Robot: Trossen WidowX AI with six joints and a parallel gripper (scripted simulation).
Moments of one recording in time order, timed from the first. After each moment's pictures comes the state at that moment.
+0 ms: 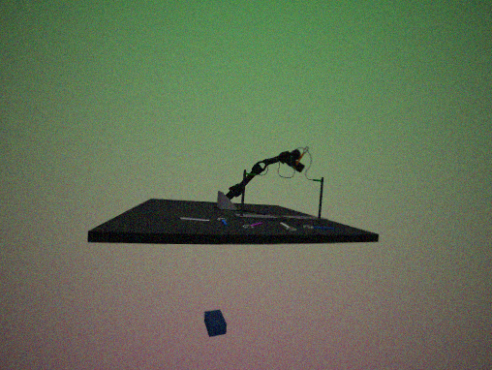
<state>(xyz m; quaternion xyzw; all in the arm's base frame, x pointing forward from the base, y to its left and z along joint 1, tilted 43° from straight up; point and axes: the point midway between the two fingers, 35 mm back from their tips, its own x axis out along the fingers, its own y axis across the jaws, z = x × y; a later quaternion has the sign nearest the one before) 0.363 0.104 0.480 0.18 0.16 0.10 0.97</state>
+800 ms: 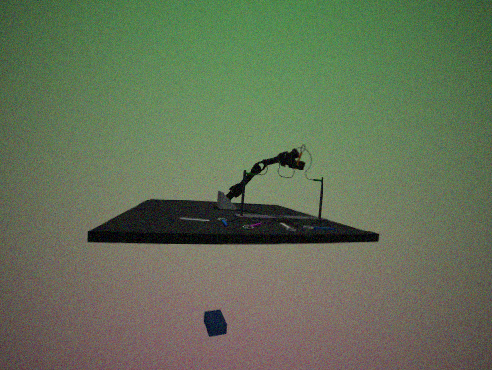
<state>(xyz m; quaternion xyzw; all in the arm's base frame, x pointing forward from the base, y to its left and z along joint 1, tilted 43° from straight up) 0.363 0.113 0.485 0.32 0.15 0.13 0.93</state>
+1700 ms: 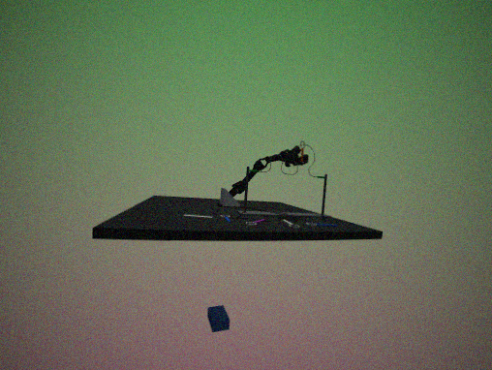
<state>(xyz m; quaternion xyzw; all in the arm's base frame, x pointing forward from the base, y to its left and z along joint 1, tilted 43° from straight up) 0.363 0.120 0.493 0.47 0.13 0.16 0.86</state>
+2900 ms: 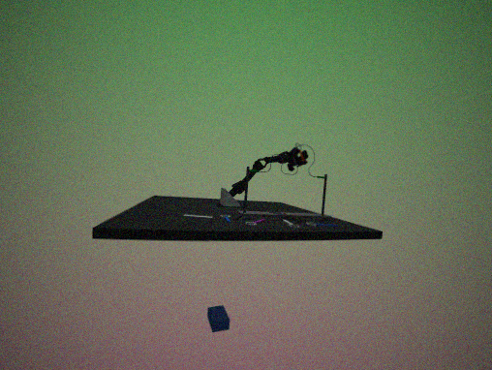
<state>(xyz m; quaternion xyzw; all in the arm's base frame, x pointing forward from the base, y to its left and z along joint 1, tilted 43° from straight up) 0.361 0.127 0.508 0.65 0.10 0.19 0.73</state>
